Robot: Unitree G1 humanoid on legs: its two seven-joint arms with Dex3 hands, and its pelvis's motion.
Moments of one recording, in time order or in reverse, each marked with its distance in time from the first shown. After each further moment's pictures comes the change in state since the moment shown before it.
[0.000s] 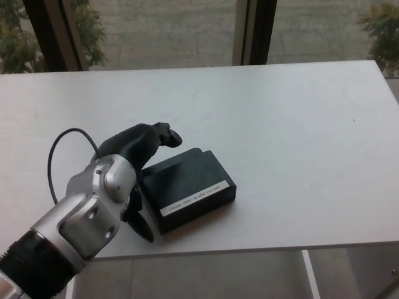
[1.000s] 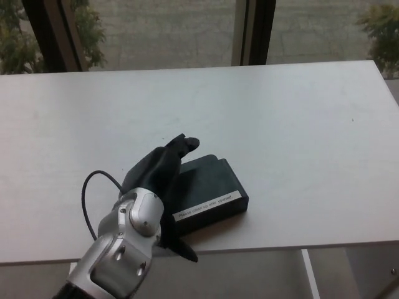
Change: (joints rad) left_arm 0.219 -0.306 0.284 -0.096 0.100 -0.006 0.053; right_arm 0.021 -0.001 -0.007 -0.004 -0.003 -0.009 0.023
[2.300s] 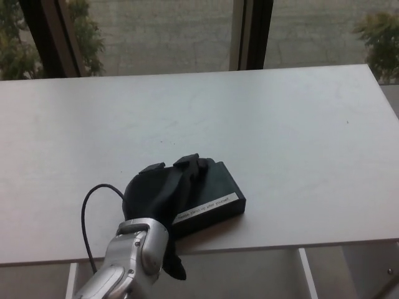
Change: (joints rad) left_arm 0.081 0.042 -0.171 0.195 0.283 -0.289 0.229; right_arm 0.036 -0.021 0.084 -0.037 -0.042 -0.002 -0.042
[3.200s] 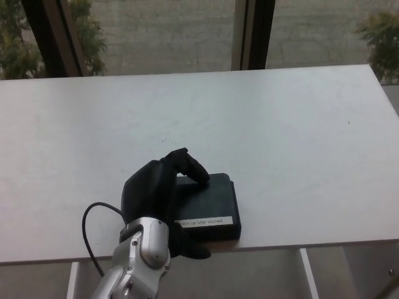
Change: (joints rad) left_arm 0.004 -0.176 0.276 0.128 -0.060 -0.167 0.070; right_arm -0.013 0.000 -0.001 0.028 -0.001 -0.011 -0.007
